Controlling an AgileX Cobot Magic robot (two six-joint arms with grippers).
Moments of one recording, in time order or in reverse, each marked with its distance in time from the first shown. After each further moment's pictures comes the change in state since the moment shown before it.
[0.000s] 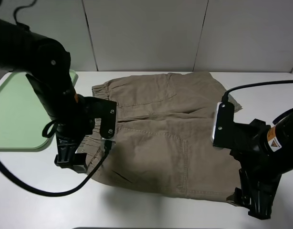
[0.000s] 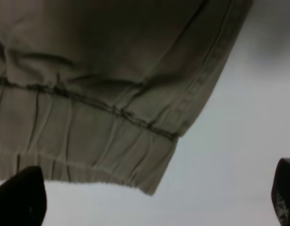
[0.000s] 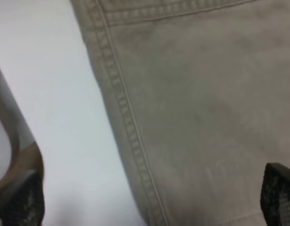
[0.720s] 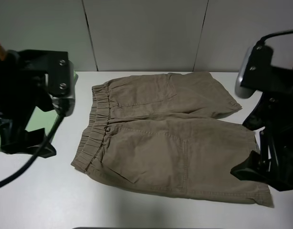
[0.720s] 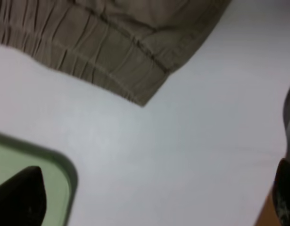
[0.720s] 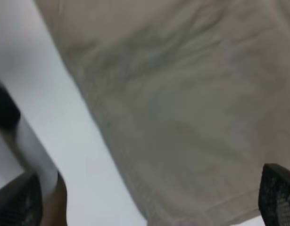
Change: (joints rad) left arm 0.042 -0.377 0.001 0.034 0.224 -0.197; right arm -0.040 -0.178 -0.217 0.081 0.260 0.059
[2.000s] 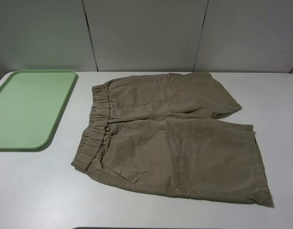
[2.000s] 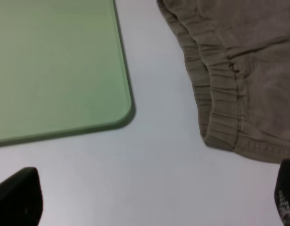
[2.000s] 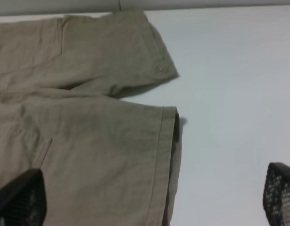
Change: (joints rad) left arm 0.579 -1.317 0.386 -0.105 0.127 -0.595; right arm -0.607 -0.972 0.196 -0.017 0.060 0.499
